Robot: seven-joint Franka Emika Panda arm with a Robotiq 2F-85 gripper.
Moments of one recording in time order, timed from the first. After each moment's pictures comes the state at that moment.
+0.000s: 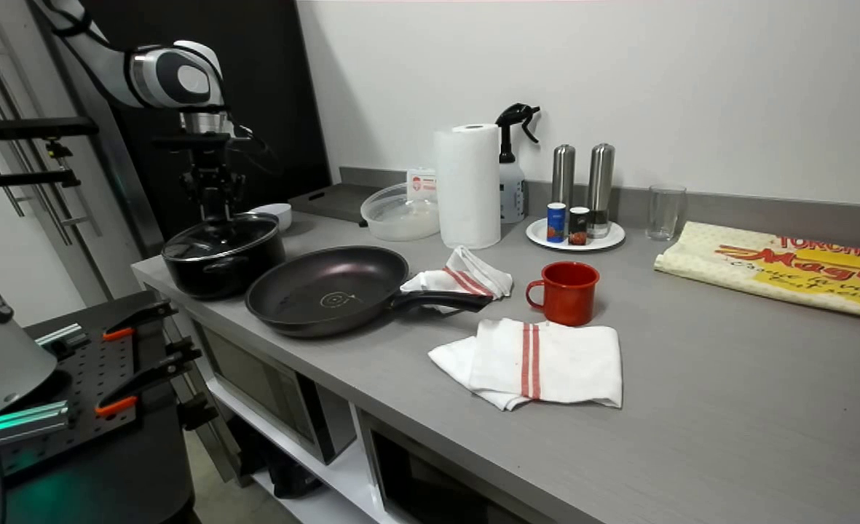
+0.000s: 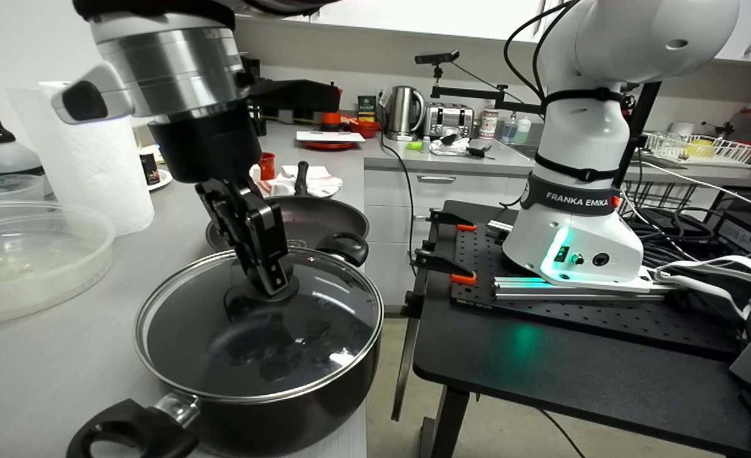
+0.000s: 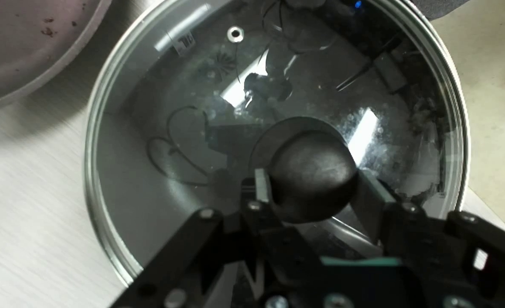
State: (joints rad) arm 0.33 0.24 0.35 -2.31 -0.10 2.33 -0.27
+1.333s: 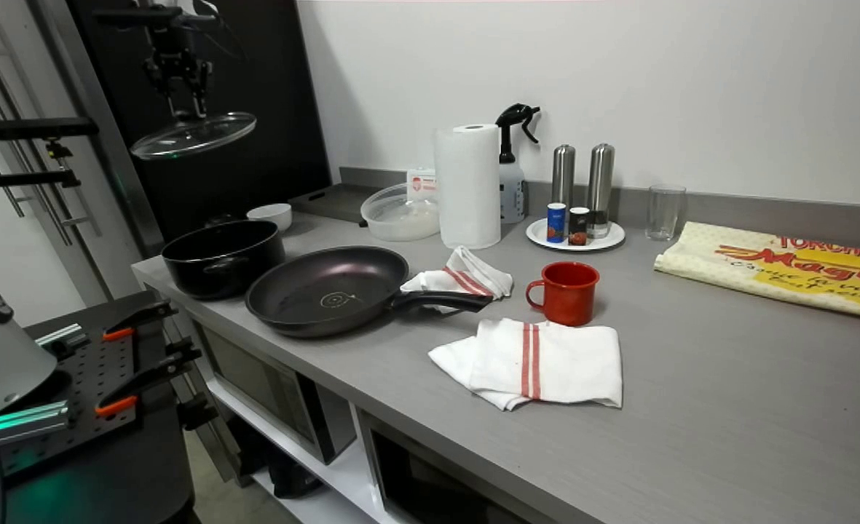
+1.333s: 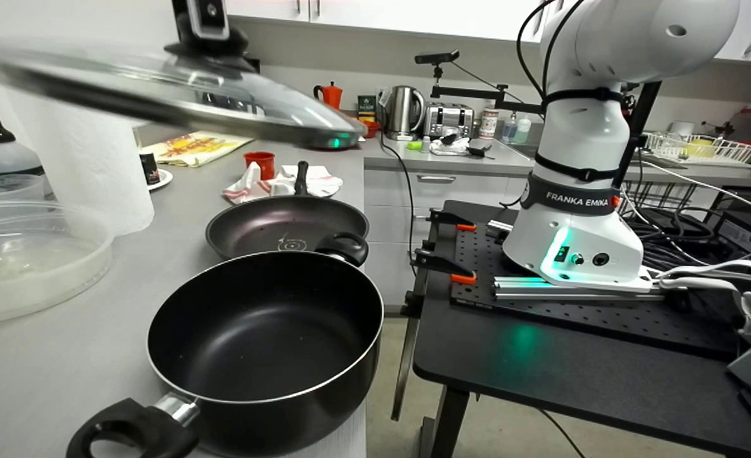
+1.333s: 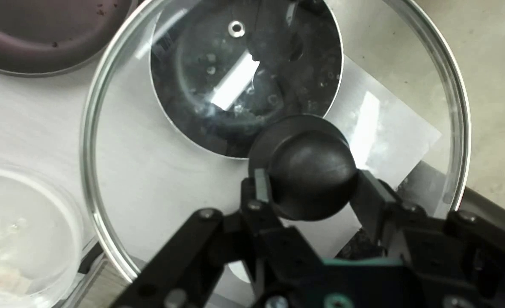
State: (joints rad) arm 0.32 -0.19 0.33 -2.20 0.15 2.01 -0.30
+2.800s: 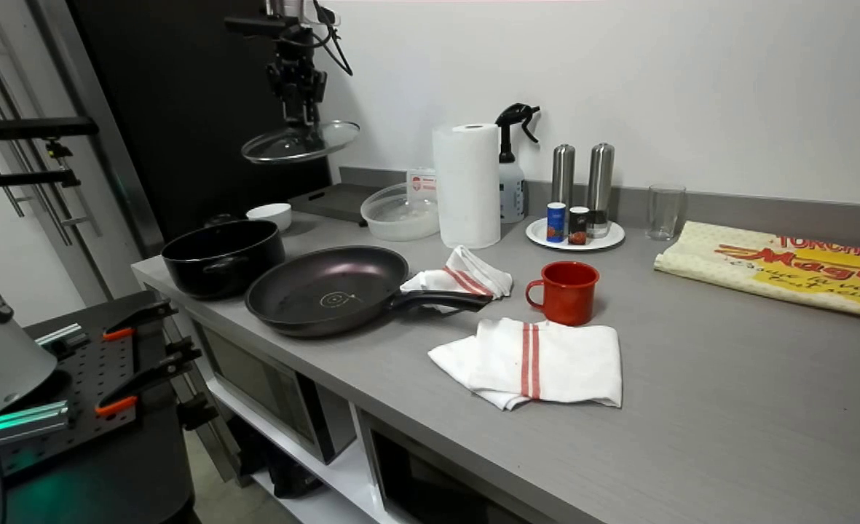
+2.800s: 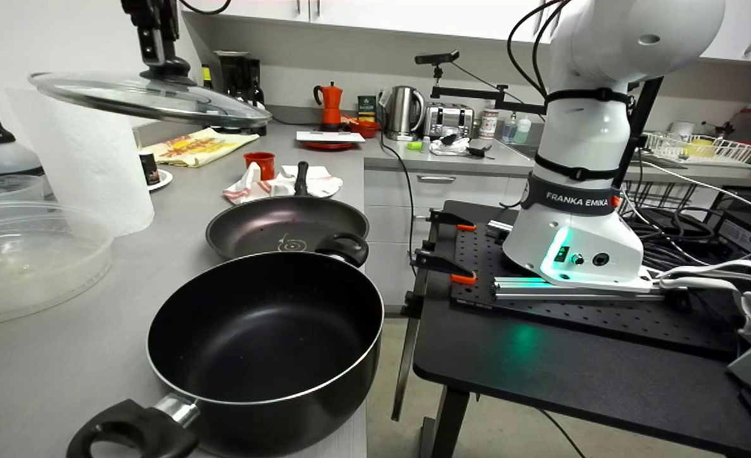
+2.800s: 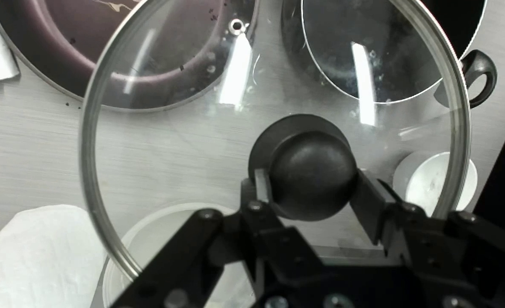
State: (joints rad) arm 0.13 0.13 0.12 -1.91 0.15 1.99 -0.30
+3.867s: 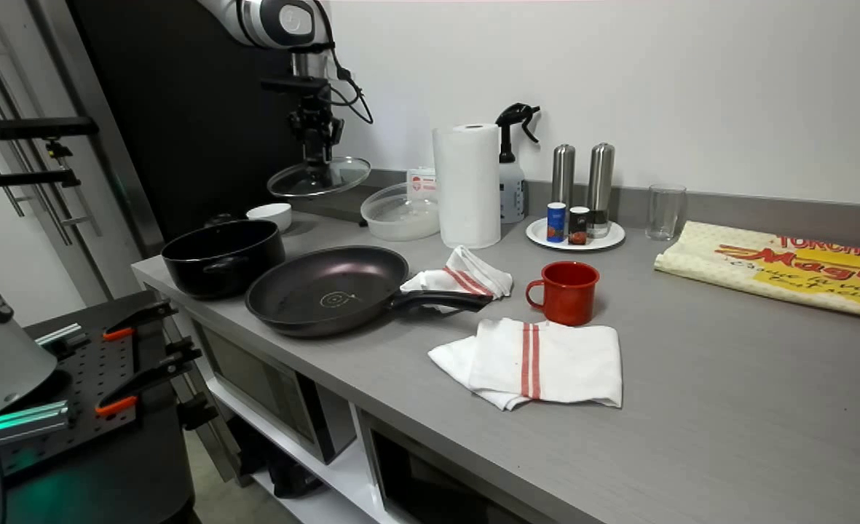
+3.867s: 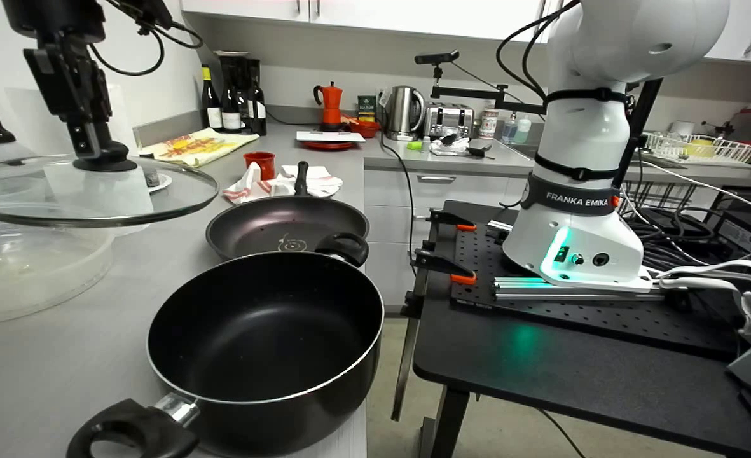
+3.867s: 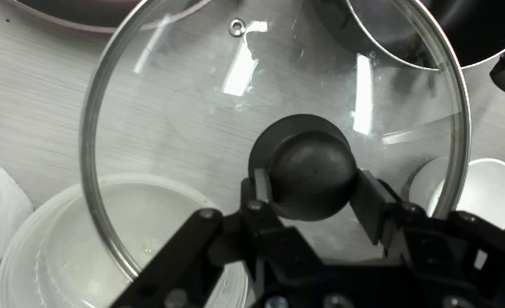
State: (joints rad) arm 0.19 0.45 0.18 -1.71 0.04 2.09 -0.30
